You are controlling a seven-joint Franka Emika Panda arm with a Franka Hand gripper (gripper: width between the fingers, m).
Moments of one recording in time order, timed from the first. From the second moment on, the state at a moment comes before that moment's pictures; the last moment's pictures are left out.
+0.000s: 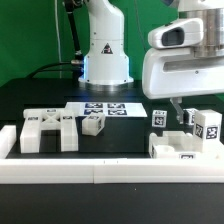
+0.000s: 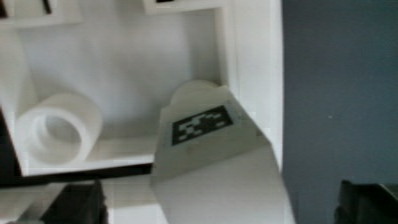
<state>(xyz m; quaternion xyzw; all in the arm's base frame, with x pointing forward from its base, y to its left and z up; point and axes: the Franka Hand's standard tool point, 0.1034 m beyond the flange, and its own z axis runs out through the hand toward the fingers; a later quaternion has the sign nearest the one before) 0.619 0.126 0.080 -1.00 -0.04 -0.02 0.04</state>
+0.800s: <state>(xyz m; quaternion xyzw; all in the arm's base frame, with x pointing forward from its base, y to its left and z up) 0.619 0.123 0.077 -1.00 -0.04 -0.02 0.04</state>
